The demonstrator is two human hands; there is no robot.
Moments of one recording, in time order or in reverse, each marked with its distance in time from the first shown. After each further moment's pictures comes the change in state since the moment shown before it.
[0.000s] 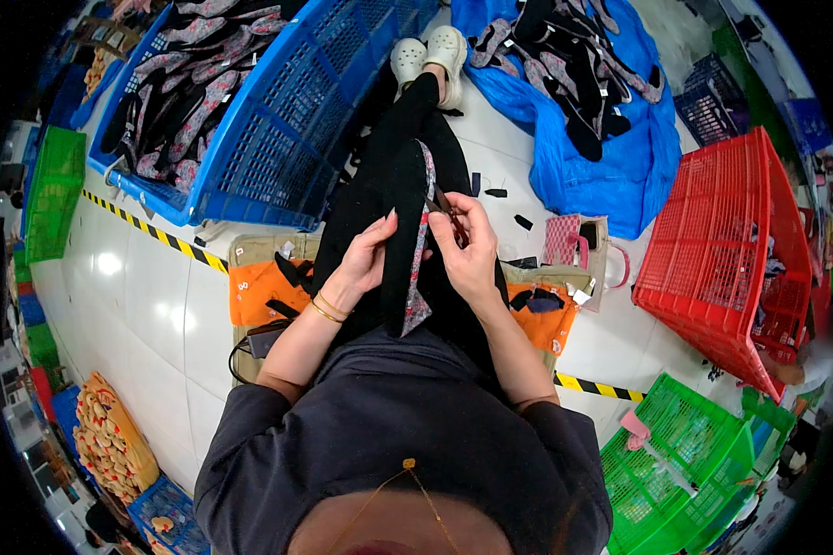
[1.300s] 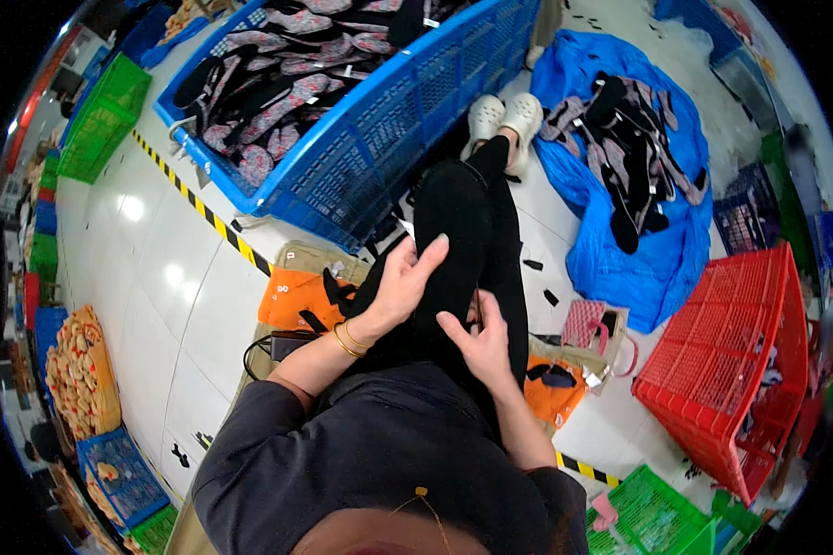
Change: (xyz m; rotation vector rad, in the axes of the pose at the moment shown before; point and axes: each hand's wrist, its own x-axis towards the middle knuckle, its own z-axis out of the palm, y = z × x) left_hand -0.011 0.026 0.030 0.692 0.353 0.538; right_hand -0.025 -0.021 0.020 -0.045 -0.261 0.326
